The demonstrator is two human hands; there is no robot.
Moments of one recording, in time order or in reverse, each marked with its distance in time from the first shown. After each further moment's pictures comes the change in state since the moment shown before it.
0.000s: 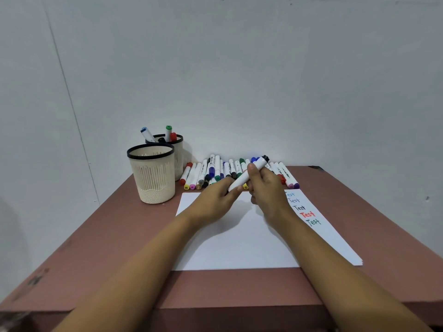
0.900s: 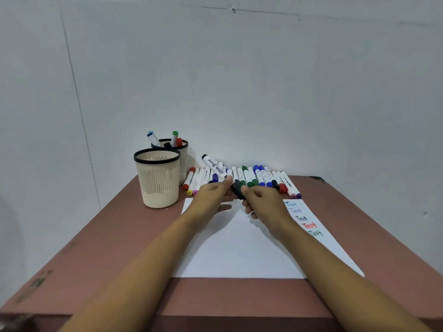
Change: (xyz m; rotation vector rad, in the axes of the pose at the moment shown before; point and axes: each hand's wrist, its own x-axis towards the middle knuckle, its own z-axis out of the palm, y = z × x) left_hand 0.012 -0.011 -0.004 -0.742 0.084 -0.338; right_hand 0.002 0.007 0.001 -0.258 -0.099 0.137
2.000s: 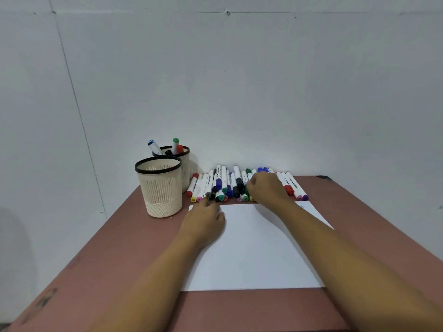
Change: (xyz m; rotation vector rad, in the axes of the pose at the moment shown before) left_hand 0.014 -0.040 -0.031 1.229 0.127 0.183; right_hand 0.070 -0.002 -0.002 -0.751 0.075 -0.083
